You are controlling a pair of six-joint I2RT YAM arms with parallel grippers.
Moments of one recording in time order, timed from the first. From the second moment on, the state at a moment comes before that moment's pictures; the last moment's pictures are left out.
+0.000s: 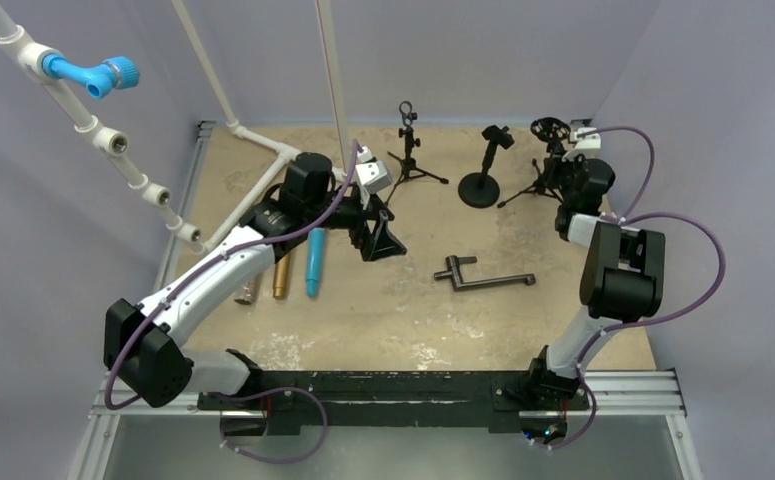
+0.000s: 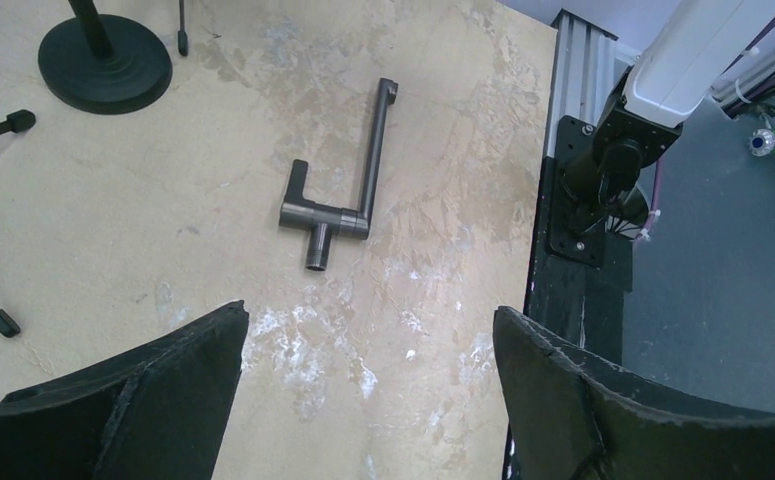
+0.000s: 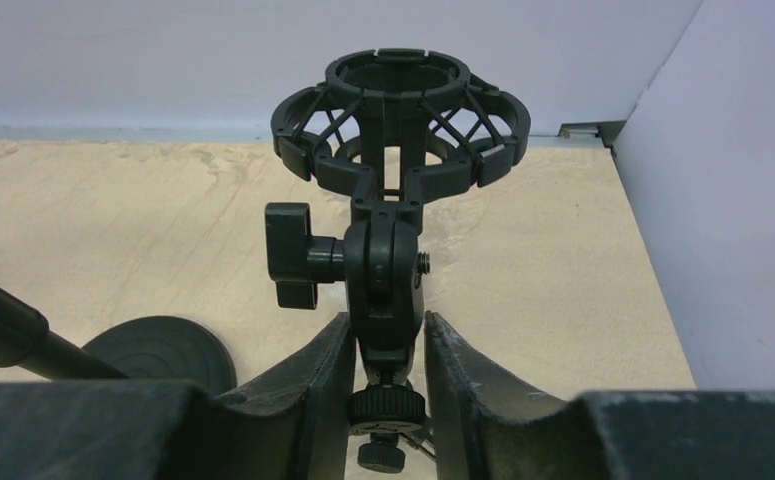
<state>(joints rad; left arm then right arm) -0.60 1.34 1.16 -0.27 0.74 0.04 -0.24 1.78 0.93 0.73 -0.23 -0.03</state>
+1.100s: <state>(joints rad) -0.55 1.22 1.13 -0.25 0.23 0.06 -0.24 1.46 0.93 0.30 -0.11 -0.03</state>
